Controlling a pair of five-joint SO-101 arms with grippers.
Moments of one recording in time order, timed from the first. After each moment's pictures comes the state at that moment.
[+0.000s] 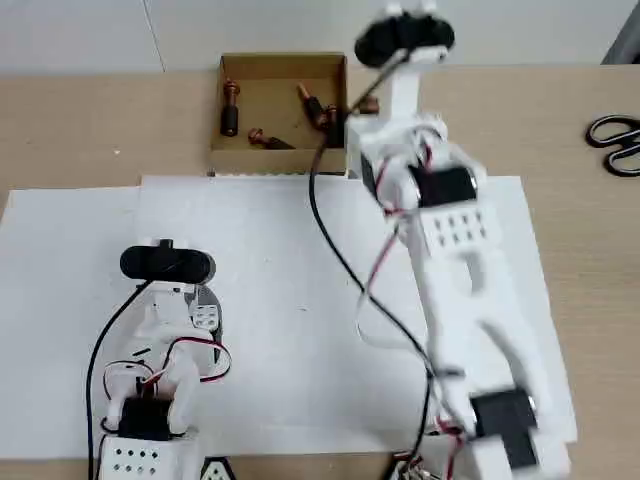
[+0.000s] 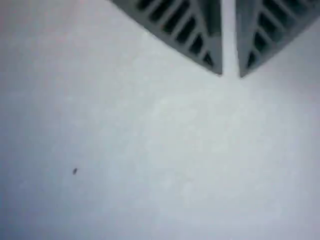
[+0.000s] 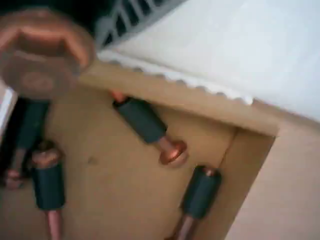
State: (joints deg) left arm 0.5 -92.6 93.0 50.8 5.5; right arm -16.0 -4.7 -2.4 48.5 -8.3
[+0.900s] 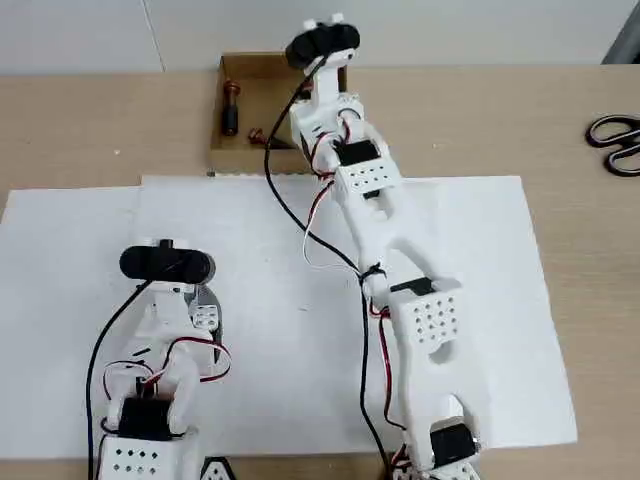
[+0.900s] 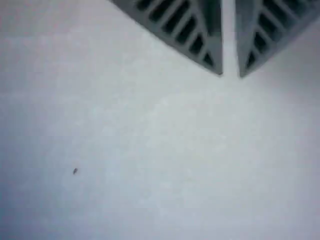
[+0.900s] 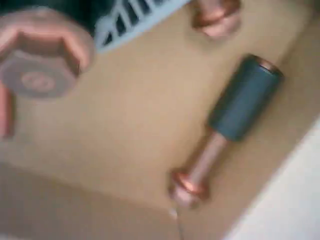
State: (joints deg) left arm 0.5 -92.6 93.0 50.8 5.5; right arm -20.7 49.2 -39.5 24.9 -4.7
